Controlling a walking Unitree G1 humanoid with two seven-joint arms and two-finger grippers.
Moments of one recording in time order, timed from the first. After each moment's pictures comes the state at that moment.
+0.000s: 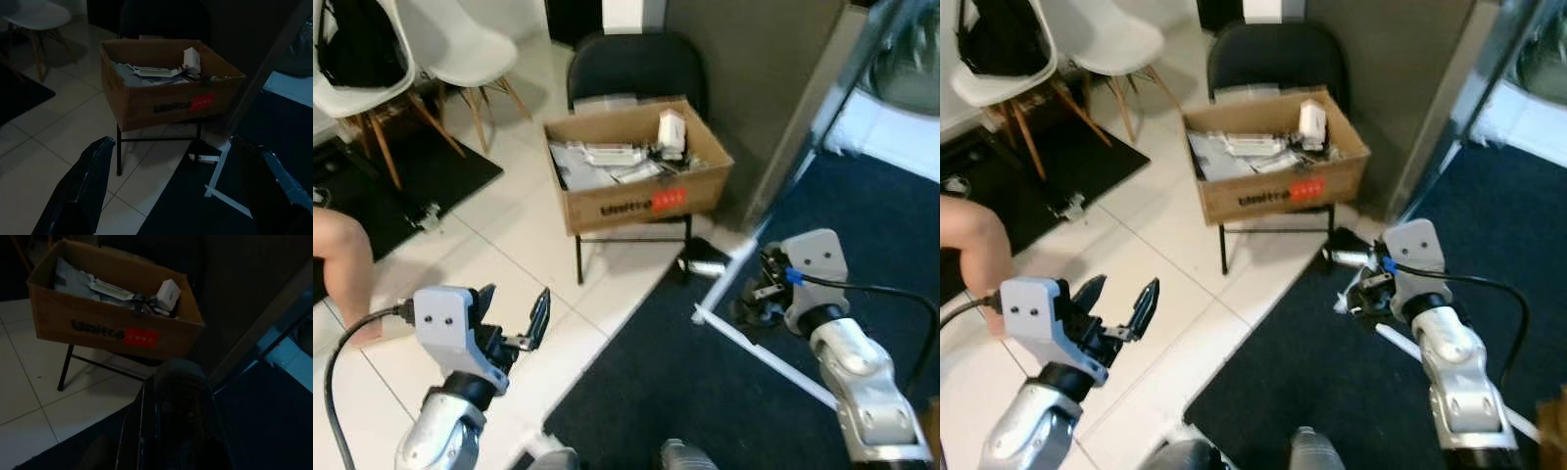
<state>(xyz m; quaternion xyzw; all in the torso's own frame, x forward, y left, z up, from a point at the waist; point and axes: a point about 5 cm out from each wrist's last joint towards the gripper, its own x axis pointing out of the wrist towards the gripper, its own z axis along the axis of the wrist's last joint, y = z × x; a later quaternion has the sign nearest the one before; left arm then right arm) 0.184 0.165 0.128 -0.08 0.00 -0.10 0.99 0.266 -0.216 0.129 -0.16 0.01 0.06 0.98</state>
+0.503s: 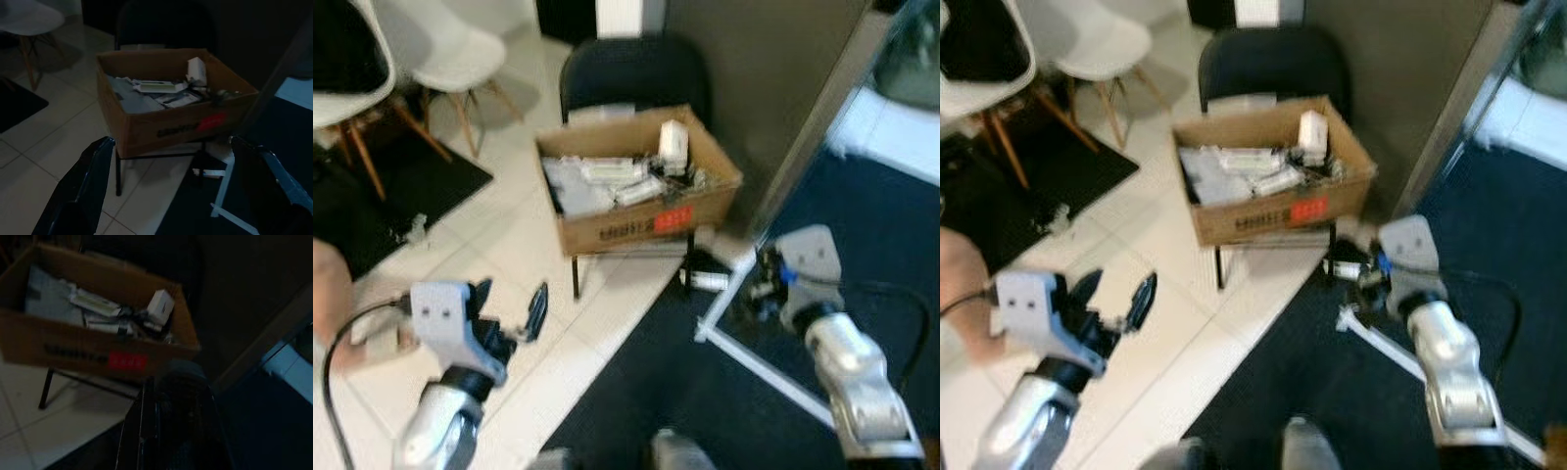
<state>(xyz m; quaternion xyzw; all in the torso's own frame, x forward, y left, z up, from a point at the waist) 0.183 0.165 0.128 -0.08 0.00 -0.10 0.99 0.268 -0.217 0.132 -0.18 0.01 0.06 0.98</state>
